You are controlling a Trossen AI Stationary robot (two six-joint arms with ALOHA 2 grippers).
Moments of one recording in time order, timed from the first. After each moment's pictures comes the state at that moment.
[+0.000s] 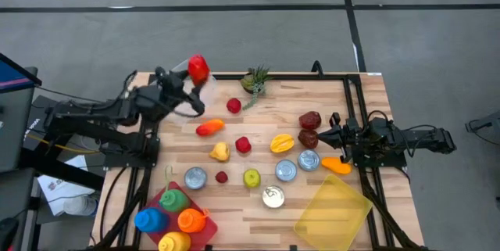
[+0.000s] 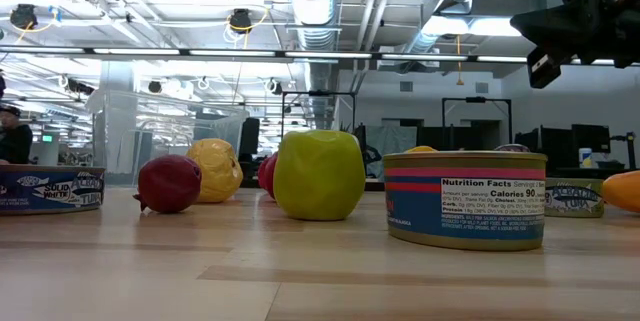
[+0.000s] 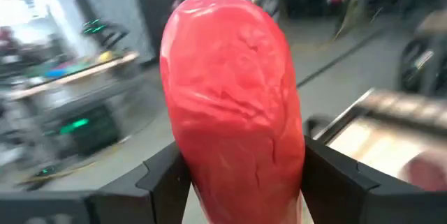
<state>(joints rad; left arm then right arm) 0.03 0.92 0.98 -0.17 -0.94 0.10 0.03 0.01 0.01 0.12 0.00 0.26</state>
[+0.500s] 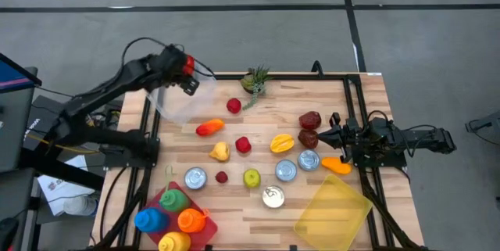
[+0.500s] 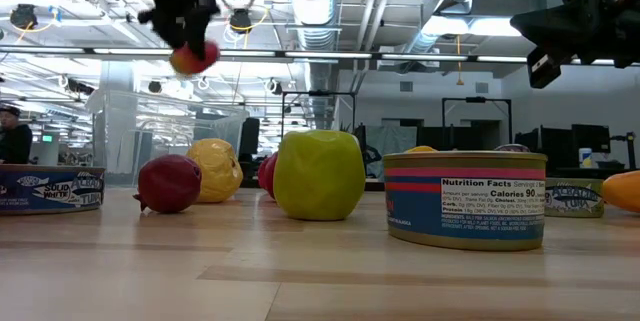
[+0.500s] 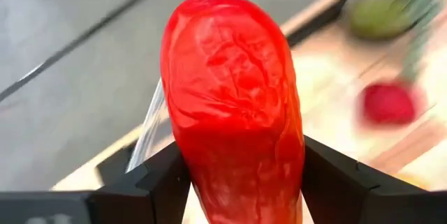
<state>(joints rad) 0.65 1.20 1.24 -1.00 -0.43 -0.15 0.03 0.01 0.01 0.12 0.00 0.26</state>
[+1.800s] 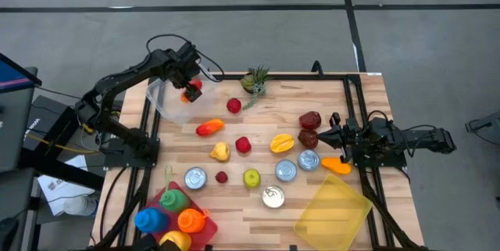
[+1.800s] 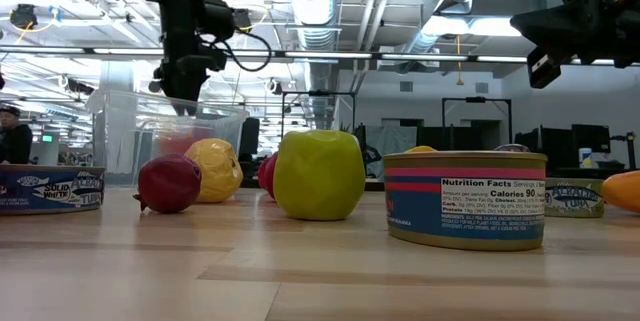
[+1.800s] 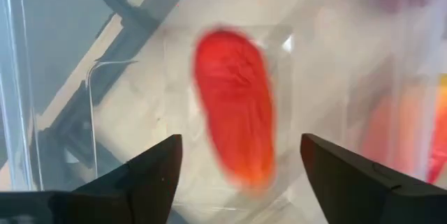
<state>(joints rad) 0.84 1.46 1.21 -1.06 -0.12 0.14 0.03 0.01 0.01 0.12 0.00 0.26</state>
